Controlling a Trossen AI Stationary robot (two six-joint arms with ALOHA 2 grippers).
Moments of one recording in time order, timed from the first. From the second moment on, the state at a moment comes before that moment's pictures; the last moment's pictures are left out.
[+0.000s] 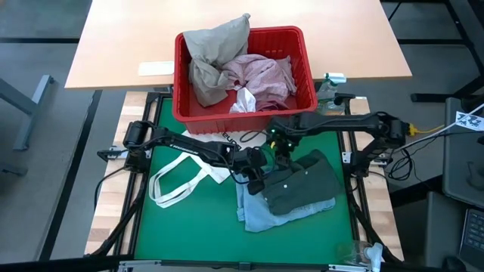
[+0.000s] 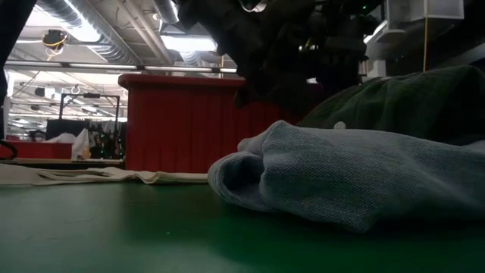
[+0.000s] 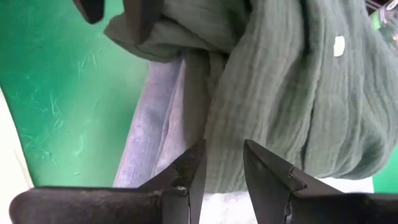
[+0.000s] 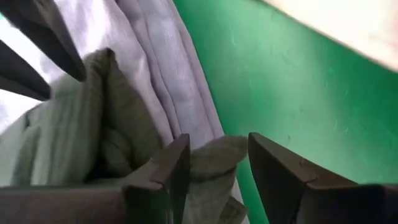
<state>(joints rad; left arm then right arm) -0.08 1.94 1.41 -0.25 -0.03 -0.46 -0.20 1.61 1.18 -0.87 -0.27 0.07</state>
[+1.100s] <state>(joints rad) -0.08 1.94 1.41 -0.24 -0.04 -0.46 -0.20 1.63 1.28 -1.36 0.01 0.07</state>
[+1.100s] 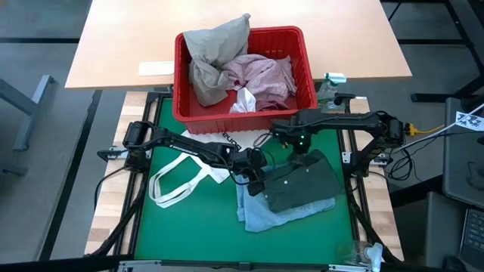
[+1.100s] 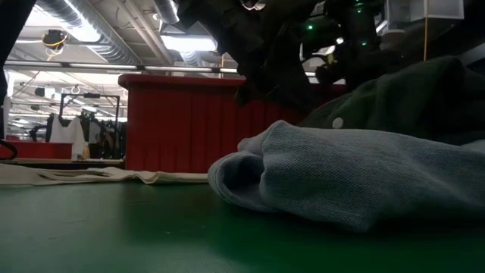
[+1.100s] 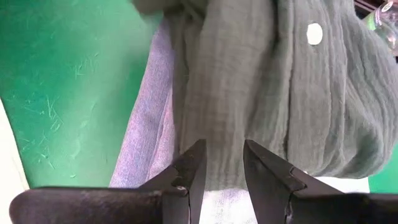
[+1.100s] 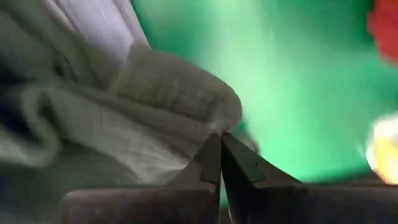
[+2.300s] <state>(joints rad) -0.10 1.94 1.41 -0.01 -0.15 -0.46 -0.20 1.45 1.28 -1.57 -0.06 0.18</state>
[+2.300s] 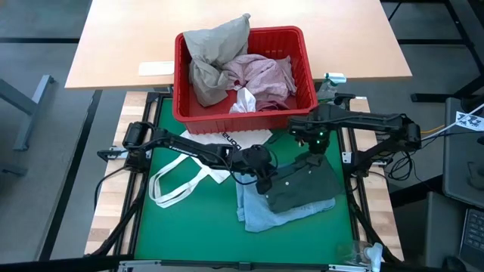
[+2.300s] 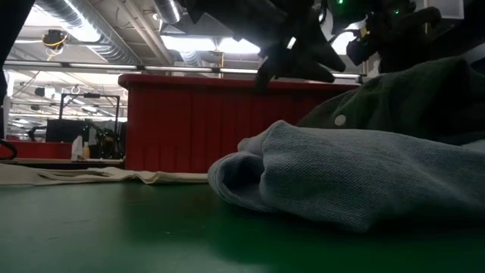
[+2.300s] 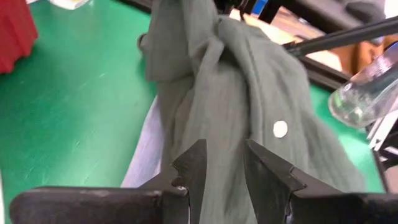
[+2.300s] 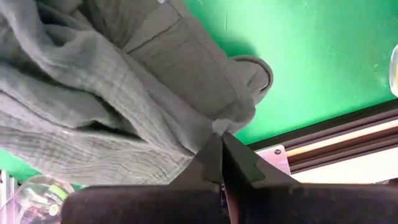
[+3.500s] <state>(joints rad) -0.12 2.08 1.41 -0.07 -0.27 -0.46 -0.20 1.45 0.95 -1.53 -0.03 0.20</state>
